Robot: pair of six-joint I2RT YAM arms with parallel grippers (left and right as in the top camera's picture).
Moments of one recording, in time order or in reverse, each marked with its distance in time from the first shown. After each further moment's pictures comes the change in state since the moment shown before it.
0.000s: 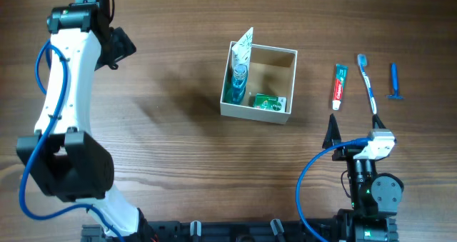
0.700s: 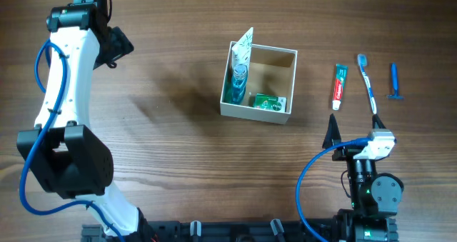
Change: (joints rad) left arm 0.014 0.022 0.000 0.029 -0.003 0.000; right arm 0.000 0.000 0.000 0.000 0.000 0.000
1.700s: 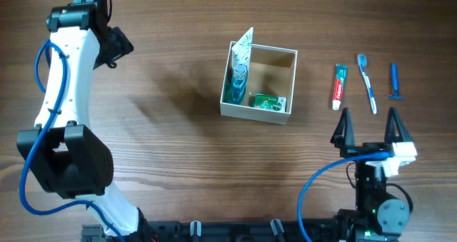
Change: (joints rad) left arm 0.000 0.000 0.000 0.000 -0.003 0.000; right arm 0.000 0.001 0.000 0.404 -0.012 0.138
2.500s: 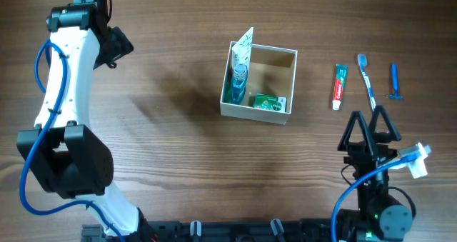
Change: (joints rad) left arm 0.000 0.000 0.000 0.000 0.000 0.000; right arm 0.000 0.000 0.034 0.028 -0.067 0.589
